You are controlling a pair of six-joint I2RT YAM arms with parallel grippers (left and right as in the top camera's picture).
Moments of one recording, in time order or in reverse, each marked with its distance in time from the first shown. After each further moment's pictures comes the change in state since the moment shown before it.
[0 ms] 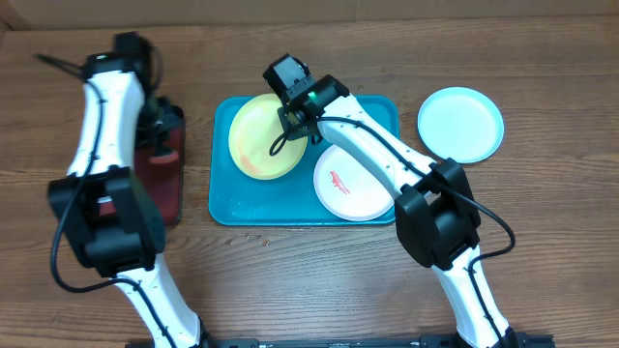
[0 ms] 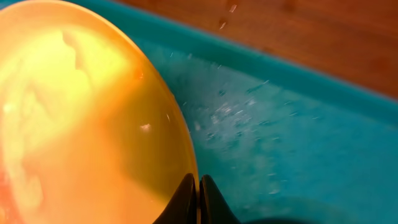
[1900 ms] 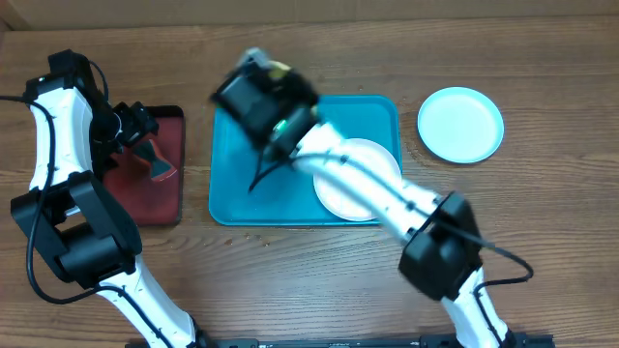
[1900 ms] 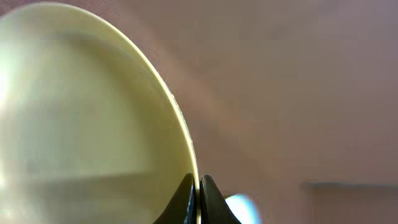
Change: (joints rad) left arm 0.194 -0.008 -0.045 0.063 0.246 0.022; right arm 0.200 -0.127 0.027 0.070 0.714 -0.450
